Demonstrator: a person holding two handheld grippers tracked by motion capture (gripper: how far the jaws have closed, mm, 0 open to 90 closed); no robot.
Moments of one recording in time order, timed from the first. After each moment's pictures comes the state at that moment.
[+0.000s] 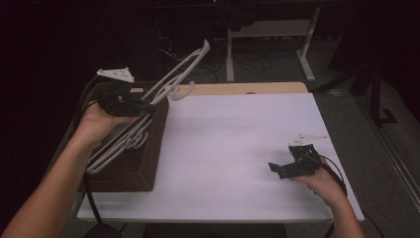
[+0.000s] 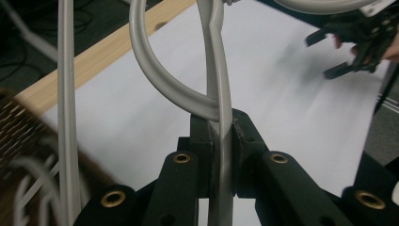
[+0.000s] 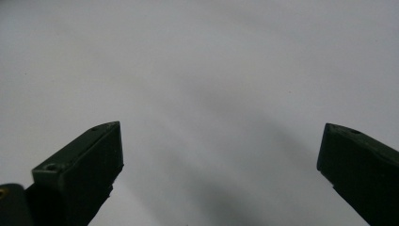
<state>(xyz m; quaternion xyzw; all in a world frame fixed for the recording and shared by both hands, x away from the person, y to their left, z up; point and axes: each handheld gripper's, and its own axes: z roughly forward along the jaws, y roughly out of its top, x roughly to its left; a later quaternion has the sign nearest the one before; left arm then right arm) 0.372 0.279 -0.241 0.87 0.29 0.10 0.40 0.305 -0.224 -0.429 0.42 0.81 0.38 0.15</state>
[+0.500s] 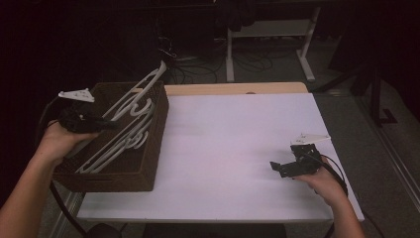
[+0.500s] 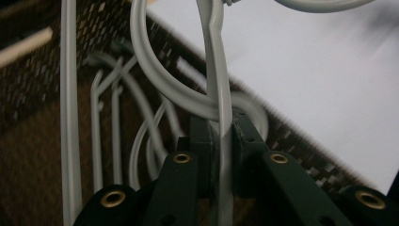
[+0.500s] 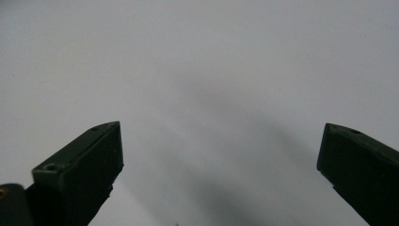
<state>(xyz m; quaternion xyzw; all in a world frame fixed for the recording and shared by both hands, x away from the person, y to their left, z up) 0.363 0.380 -0.291 0.86 0.35 0.11 0.35 0.308 -0.228 -0.431 0.43 0.80 0.38 0.15</state>
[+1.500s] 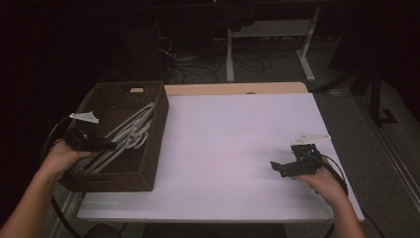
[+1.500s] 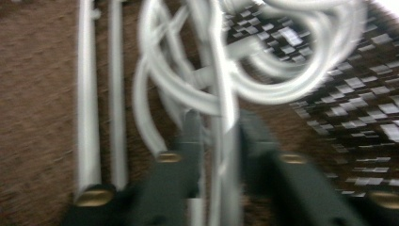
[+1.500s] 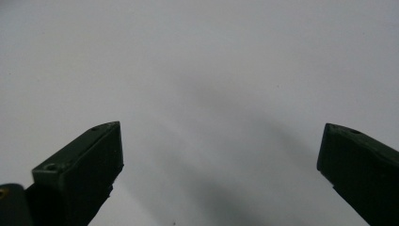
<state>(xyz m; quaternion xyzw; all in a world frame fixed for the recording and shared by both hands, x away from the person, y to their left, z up) 0.366 0.401 -0.357 0.87 0.39 0.09 0.28 0.308 -0.230 -0.431 0.43 0.81 0.38 0.15</state>
